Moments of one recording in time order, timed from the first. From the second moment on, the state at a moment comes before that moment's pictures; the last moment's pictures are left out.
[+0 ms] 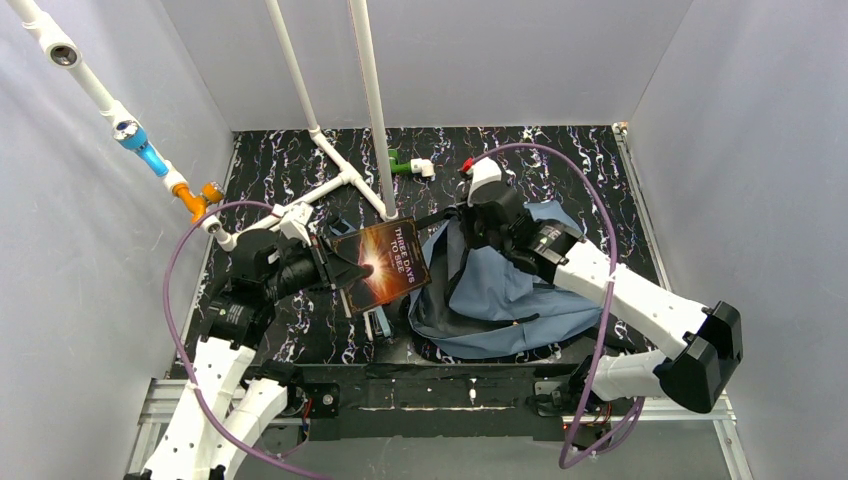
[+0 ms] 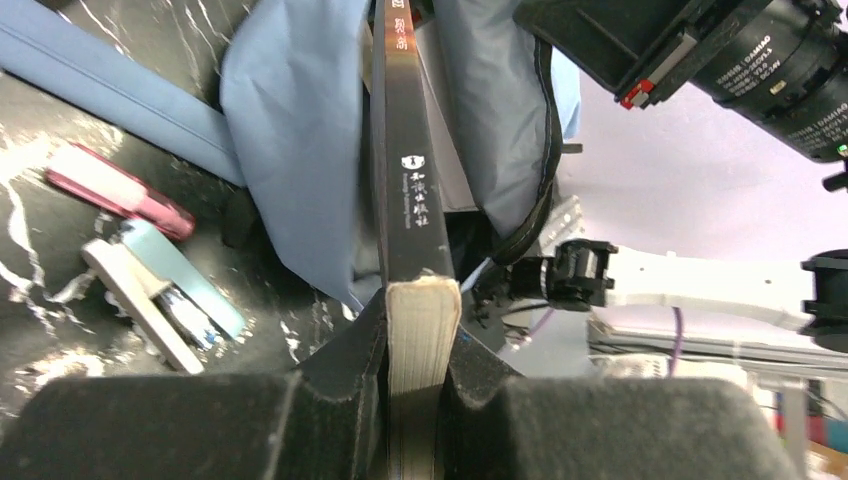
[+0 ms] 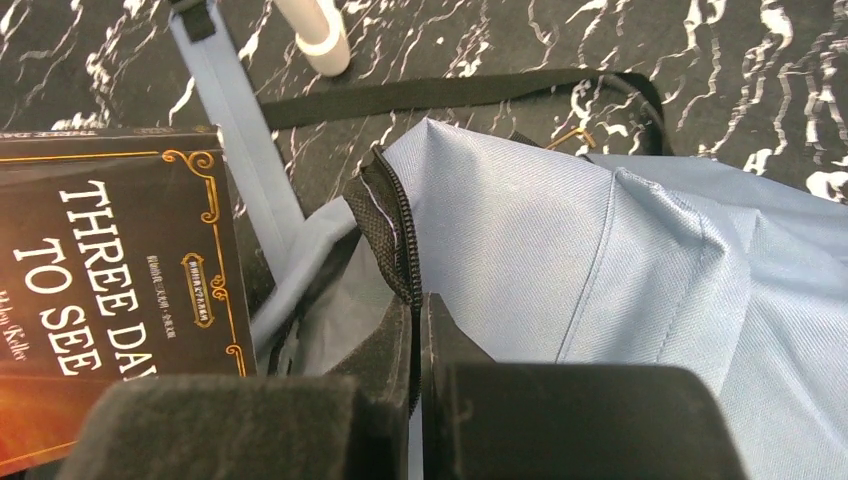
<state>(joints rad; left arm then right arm) -0.25 0.67 0.79 -0.59 0.59 -0.63 0.82 1.29 1.17 -0.47 0.26 0.28</state>
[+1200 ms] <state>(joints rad) -0.49 0.97 0.68 -0.16 0.70 -1.11 0.56 1.36 1.51 -0.76 -0.33 0.37</state>
